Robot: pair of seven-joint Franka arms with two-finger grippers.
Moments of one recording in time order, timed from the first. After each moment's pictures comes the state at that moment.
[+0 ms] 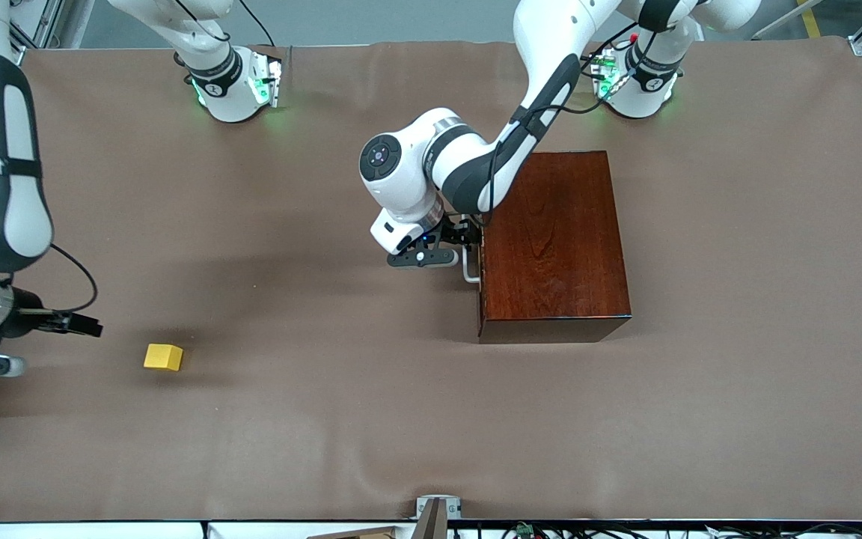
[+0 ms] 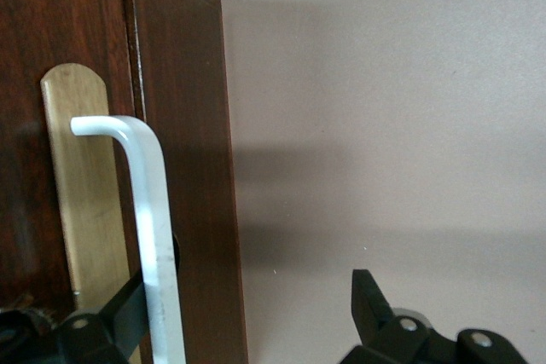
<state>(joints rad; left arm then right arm) -0.87 0.77 0.00 -1.26 0.19 1.82 -0.89 -0.11 0.48 -0.05 -1.53 0.03 1.98 -0.07</state>
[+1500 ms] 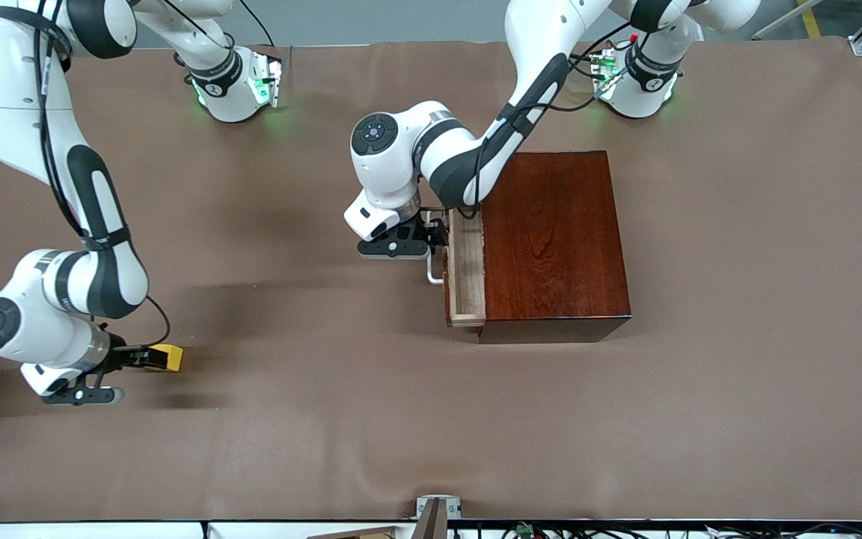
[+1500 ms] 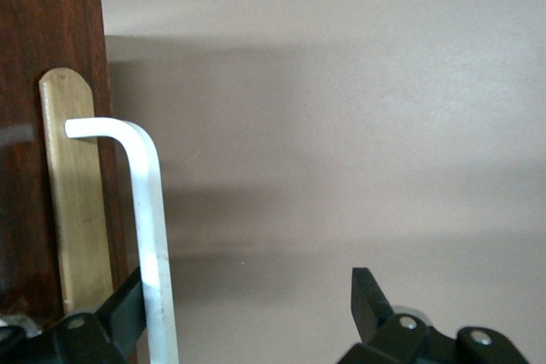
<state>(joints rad) -0.89 0.78 -0.03 -1.26 0.16 2.06 -0.92 -0.05 0.72 -0.05 -1.55 0.03 2.29 -0.13</state>
